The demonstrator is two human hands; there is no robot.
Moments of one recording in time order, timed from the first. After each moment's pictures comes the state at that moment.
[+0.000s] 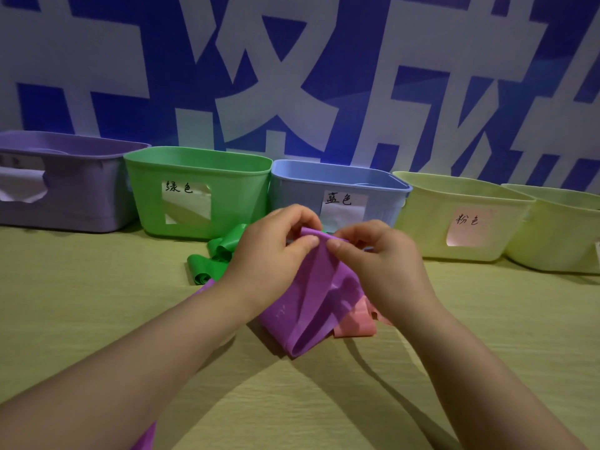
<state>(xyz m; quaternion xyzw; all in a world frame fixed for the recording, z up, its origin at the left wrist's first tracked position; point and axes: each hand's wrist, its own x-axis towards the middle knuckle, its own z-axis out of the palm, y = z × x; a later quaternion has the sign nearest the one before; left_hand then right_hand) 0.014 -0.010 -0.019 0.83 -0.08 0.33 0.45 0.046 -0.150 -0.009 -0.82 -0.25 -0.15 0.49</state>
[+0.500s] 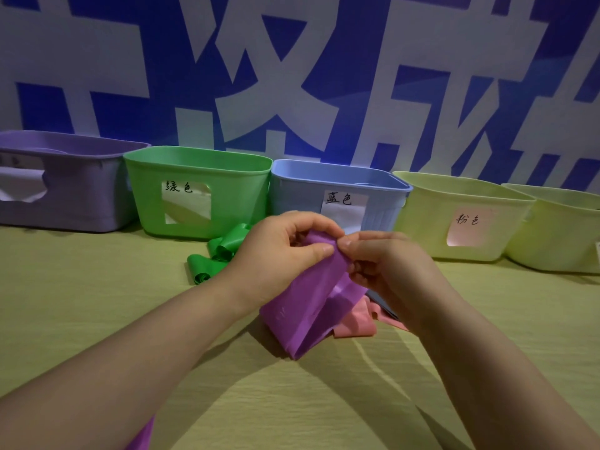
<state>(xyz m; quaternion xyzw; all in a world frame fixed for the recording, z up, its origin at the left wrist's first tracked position) 0.005 -0.014 -0.009 0.78 -0.13 0.24 0.56 0.048 -0.155 0.001 -0.70 -0.16 0.12 0.68</state>
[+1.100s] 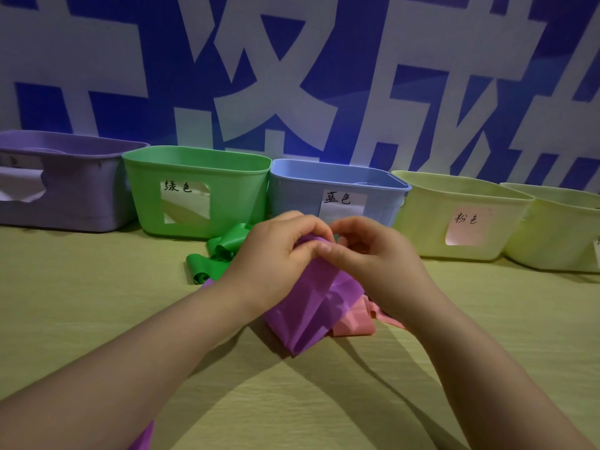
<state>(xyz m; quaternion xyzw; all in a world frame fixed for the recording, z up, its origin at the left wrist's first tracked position) 0.014 -0.009 -0.017 0.85 -0.15 0.33 0.38 0.043 -0.153 -0.005 -0.80 -0.31 -0.07 0.51</state>
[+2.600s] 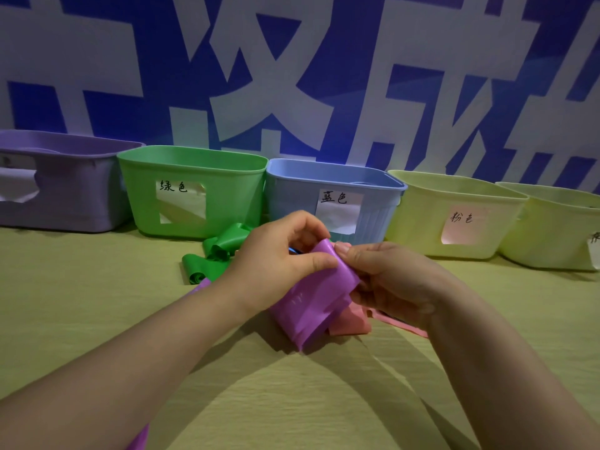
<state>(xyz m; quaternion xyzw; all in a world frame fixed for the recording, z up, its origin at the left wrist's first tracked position) 0.014 -0.013 -0.020 0.80 -0.14 0.24 0.53 0.051 -0.169 0.000 -0.71 -0.17 0.26 0.63</state>
